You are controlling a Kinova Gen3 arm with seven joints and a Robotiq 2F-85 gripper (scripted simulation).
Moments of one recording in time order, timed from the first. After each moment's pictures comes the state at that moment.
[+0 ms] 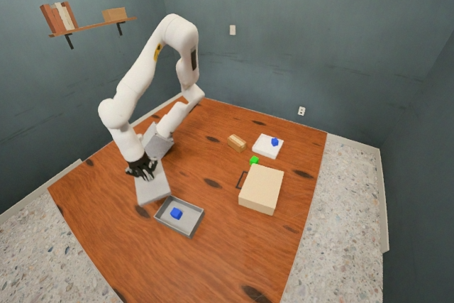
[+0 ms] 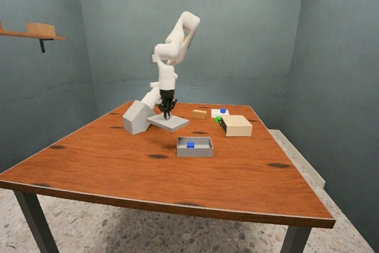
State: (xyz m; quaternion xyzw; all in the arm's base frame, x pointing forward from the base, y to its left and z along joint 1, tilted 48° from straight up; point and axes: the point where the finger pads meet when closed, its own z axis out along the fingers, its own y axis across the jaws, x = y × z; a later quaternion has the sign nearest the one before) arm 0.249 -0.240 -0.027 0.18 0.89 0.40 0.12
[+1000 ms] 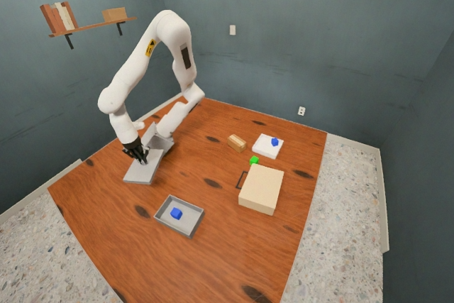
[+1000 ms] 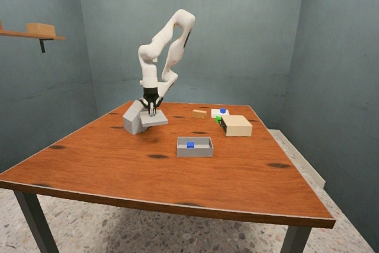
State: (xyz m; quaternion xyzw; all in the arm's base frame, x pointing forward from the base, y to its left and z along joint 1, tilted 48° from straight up) arm 0.155 -0.206 -0.046 0.40 0.81 0.42 0.02
